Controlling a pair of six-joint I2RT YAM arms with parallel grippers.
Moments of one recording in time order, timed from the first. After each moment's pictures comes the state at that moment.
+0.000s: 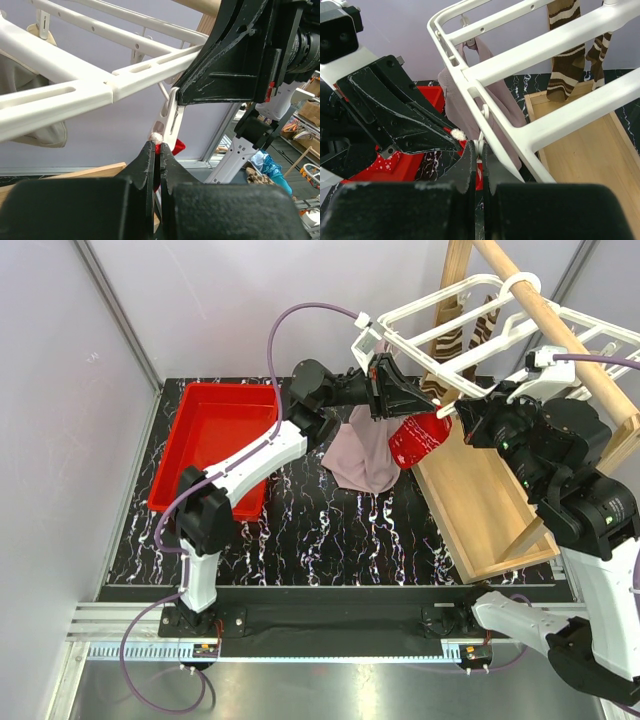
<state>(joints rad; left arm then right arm) -0.75 1.97 1.86 0.75 0.97 -0.85 0.52 1.02 1.74 -0.84 0.29 0.31</state>
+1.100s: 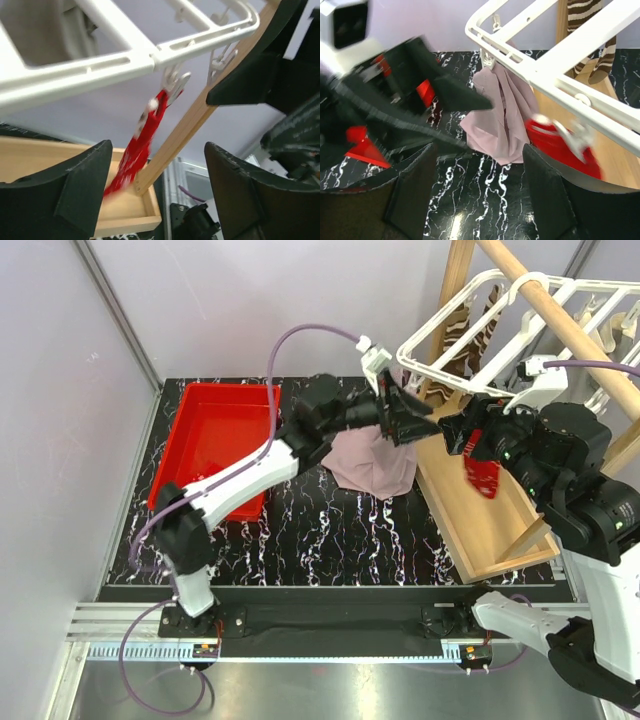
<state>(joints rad) -0.82 1.84 1.72 0.43 0.68 -0.66 0.53 1.02 1.77 -0.97 0.25 0.30</state>
